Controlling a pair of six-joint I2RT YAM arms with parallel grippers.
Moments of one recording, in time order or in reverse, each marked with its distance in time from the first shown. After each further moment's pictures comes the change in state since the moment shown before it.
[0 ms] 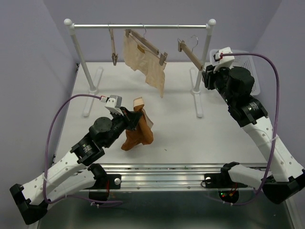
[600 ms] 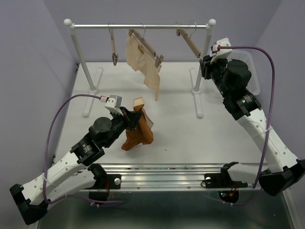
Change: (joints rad) left arm 0.000 -0.001 0.000 0.003 -0.002 0.000; right arm 0.000 0.089 0.042 0.202 -0.002 -0.076
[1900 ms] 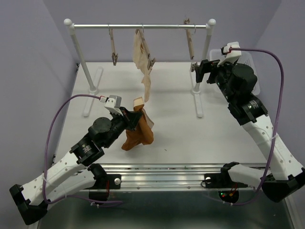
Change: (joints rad) left arm 0.000 -0.007 0.000 0.001 0.009 -0.002; right arm 0.000 -0.032 0.004 -0.071 0.034 0.182
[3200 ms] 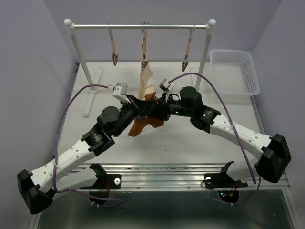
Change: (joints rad) left arm 0.000 0.221 0.113 0.218 0.066 -0.174; right arm 0.354 0.193 -0.310 0.246 -0.705 0.223
